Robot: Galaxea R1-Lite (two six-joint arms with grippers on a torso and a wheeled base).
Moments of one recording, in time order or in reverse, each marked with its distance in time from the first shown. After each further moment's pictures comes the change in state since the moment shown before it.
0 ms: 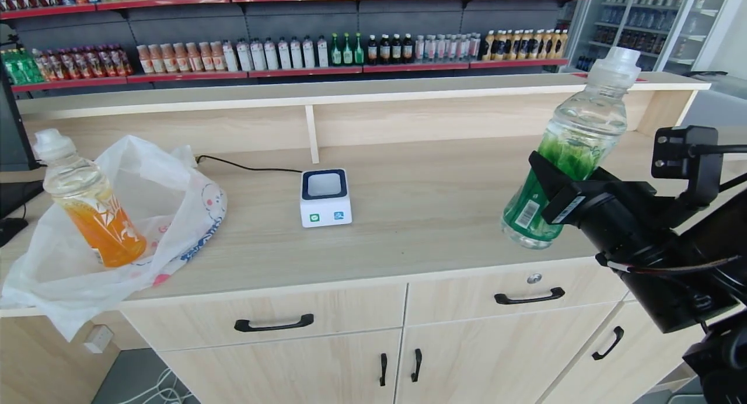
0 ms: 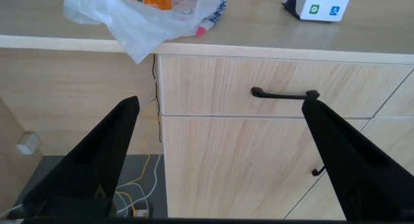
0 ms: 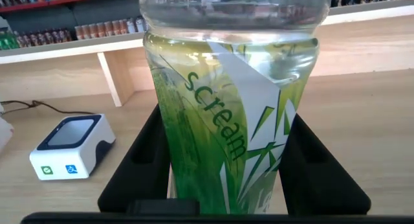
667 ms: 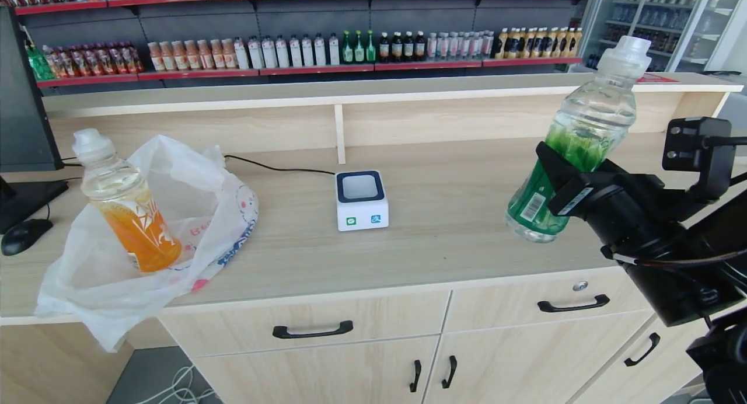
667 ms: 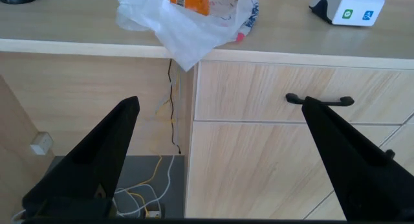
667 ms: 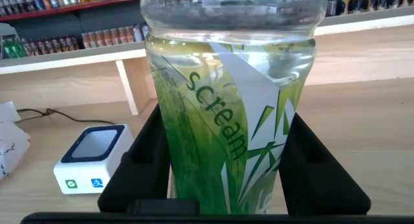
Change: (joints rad) left arm 0.000 0.000 0.000 0.000 0.001 -0.001; right arm -0.007 -0.009 -0.013 -0.002 0.000 0.004
